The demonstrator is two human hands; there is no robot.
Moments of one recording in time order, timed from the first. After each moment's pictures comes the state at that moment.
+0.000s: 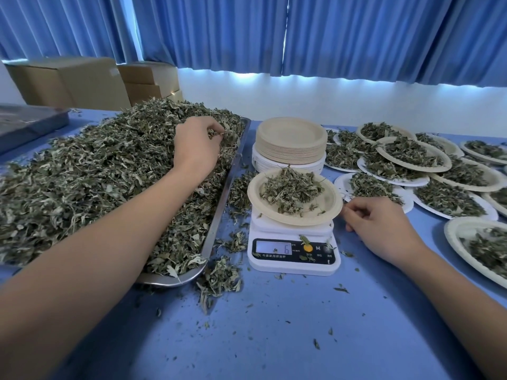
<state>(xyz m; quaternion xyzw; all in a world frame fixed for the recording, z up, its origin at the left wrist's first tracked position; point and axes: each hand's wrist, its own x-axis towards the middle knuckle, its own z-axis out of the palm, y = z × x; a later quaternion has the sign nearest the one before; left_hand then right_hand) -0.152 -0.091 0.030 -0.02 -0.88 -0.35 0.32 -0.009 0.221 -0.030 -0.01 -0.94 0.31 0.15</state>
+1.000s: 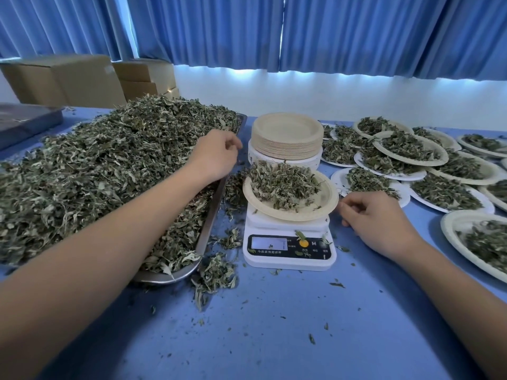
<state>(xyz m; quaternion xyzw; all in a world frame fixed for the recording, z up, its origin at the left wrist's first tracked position) -0.136 -0.067 0.025 -0.11 -0.92 -0.36 0.13 -0.010 0.222 -0.030 0.00 -0.94 0.31 0.15</state>
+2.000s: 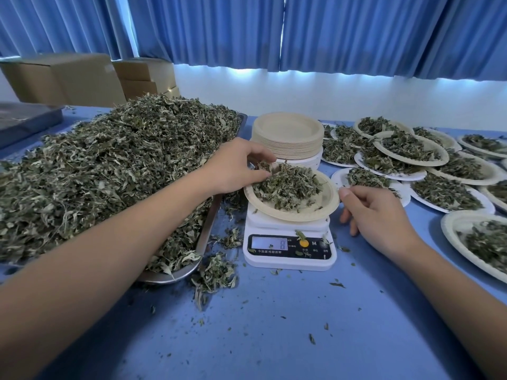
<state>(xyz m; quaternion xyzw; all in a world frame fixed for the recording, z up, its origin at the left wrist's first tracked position) -0.118 -0.053 0.022 -0.31 -0.89 -0.34 0.07 -0.005 0.212 -0.029 -0.01 -0.89 0.43 0.18</state>
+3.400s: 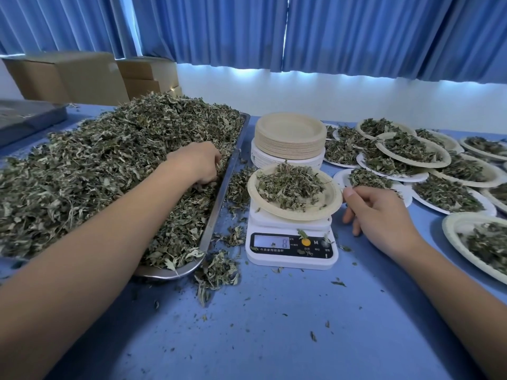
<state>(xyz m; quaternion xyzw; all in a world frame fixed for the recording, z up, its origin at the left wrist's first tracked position) -0.139 -0.096 0.029 -0.04 -1.00 -0.07 -0.02 -0.005 0.213 -0.029 0.00 -0.88 0.43 0.19</state>
